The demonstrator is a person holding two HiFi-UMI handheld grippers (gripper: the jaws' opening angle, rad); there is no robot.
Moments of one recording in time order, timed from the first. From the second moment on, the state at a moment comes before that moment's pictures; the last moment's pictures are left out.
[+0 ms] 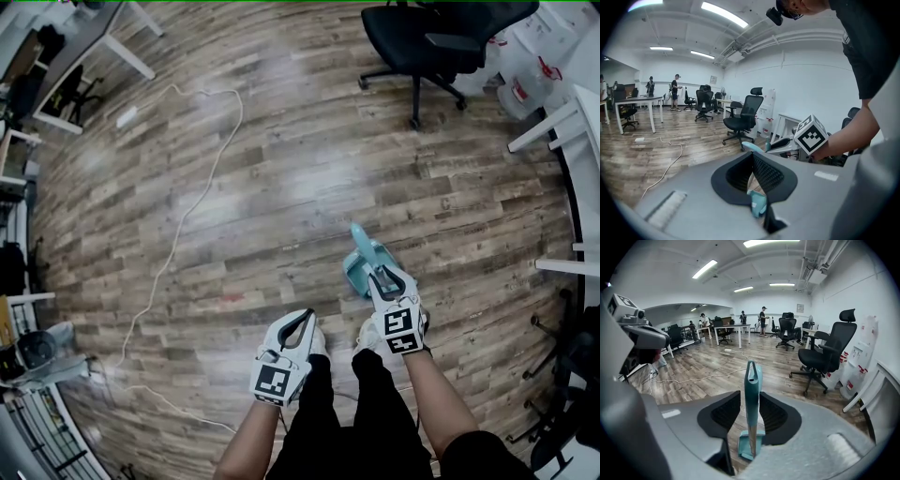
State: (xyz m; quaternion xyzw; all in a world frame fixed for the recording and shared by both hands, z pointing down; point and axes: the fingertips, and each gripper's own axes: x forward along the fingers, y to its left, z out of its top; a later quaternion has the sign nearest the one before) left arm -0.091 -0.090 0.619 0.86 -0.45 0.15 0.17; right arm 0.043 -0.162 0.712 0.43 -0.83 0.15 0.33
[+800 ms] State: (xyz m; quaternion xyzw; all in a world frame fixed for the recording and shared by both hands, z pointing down) left arm -0.080 -0.079 0.627 0.86 -0.44 0.16 0.18; right arm 0.050 -0.146 0.711 0.43 -0.83 0.14 0.32
